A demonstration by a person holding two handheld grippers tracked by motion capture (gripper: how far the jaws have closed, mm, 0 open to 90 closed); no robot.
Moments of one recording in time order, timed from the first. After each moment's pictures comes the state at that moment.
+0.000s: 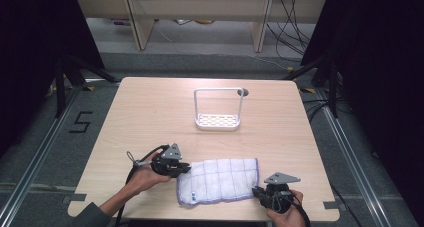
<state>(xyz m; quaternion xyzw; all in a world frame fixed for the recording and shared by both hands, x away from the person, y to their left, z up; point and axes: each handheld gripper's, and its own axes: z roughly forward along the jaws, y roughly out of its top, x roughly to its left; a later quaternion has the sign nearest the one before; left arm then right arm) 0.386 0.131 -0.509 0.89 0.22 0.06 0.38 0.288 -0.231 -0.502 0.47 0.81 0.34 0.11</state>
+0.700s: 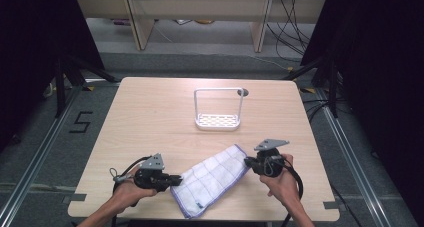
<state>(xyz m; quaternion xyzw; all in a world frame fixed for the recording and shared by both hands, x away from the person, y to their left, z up) 0.336 0.163 -0.497 0.85 0.27 0.00 0.46 0.366 -0.205 -0.449 0.40 0.84 0.34 0.12</state>
